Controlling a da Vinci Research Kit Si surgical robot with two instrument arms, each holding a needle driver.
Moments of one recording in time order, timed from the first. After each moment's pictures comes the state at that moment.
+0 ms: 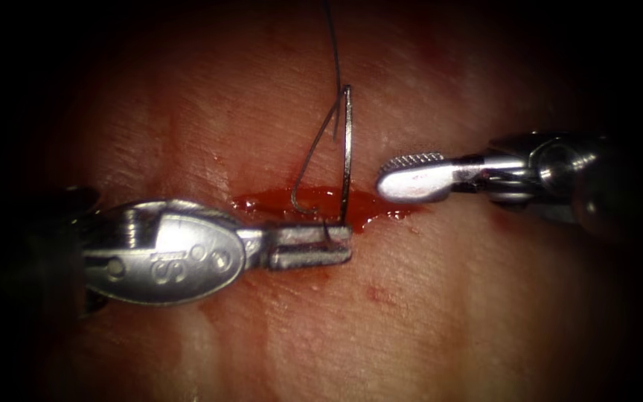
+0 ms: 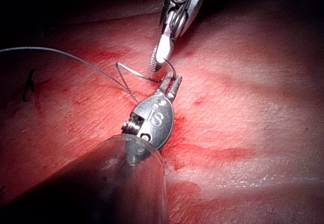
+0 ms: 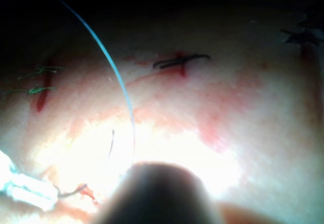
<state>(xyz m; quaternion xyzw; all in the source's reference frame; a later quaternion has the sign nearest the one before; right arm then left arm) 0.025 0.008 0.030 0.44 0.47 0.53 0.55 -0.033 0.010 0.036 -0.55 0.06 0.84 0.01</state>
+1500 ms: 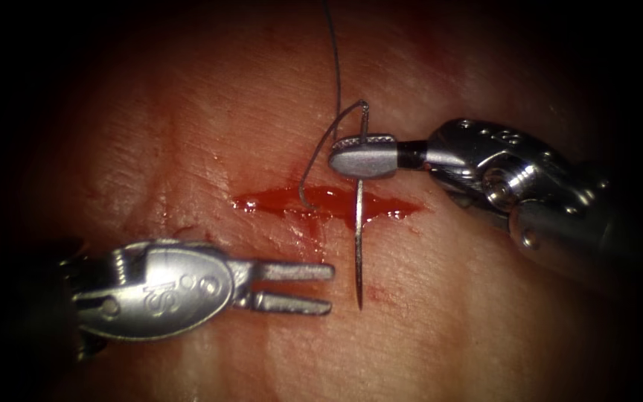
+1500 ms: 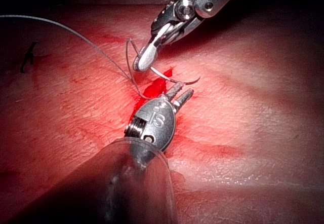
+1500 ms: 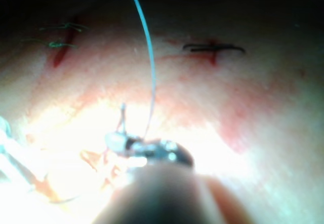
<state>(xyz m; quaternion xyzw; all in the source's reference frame) 0.027 0.010 0.033 0.30 0.58 0.38 0.66 -0.031 0.009 0.037 -0.54 -0.07 0.83 0.08</state>
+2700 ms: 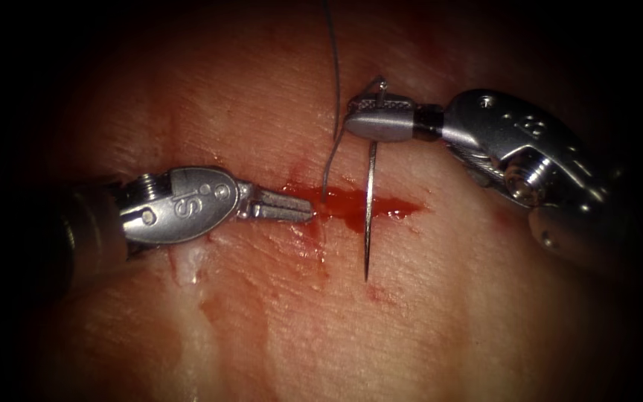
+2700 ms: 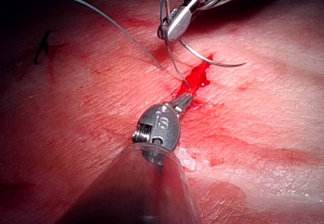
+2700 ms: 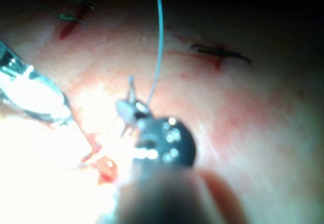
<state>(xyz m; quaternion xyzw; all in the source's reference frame) 0.026 0.012 0.031 0.15 0.61 0.31 0.72 -0.029 0.013 0.049 -0.50 -0.10 0.85 0.13</state>
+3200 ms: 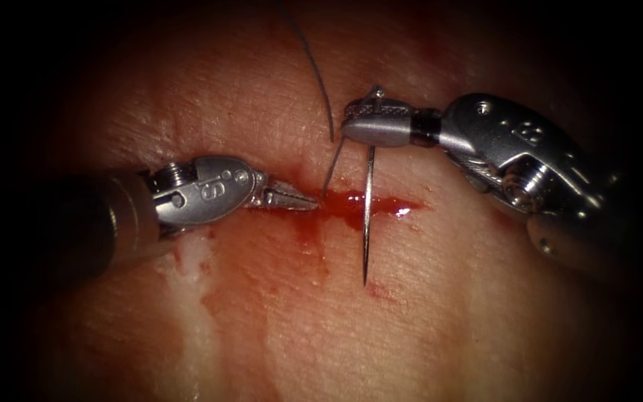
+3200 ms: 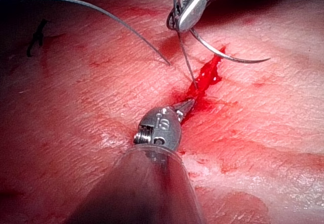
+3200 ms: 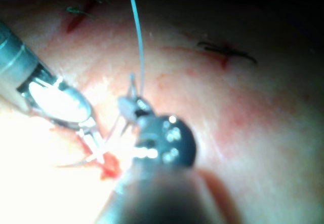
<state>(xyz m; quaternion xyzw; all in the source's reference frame) 0.026 0.012 0.031 0.13 0.61 0.29 0.73 -0.029 0.014 0.055 -0.46 -0.13 0.86 0.15</state>
